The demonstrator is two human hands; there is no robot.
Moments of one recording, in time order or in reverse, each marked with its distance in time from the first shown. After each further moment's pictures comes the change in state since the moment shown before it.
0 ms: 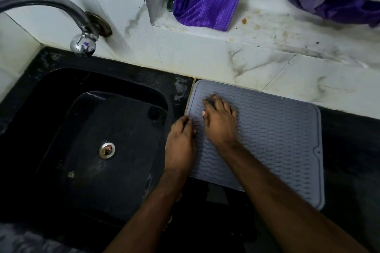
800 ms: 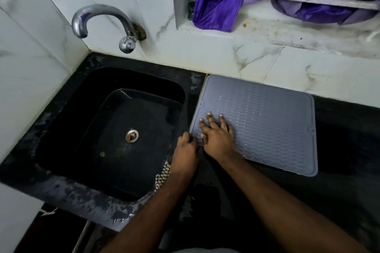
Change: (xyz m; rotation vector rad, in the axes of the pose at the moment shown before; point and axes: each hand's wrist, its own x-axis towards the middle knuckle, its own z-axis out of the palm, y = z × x) left_hand -0.111 -0.017 -0.032 0.118 -0.121 0.041; right_hand -0.119 -0.037 0.000 -0.011 -0.268 -0.082
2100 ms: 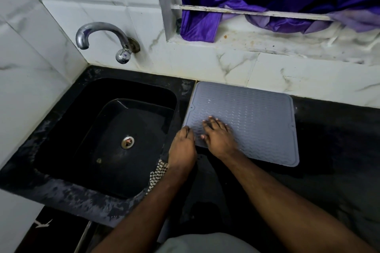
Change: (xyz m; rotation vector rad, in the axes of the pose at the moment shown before) left_hand -0.003 0.032 -0.013 0.104 0.055 0.030; right_hand -0.024 0.032 -0.020 -0.018 0.027 -0.041
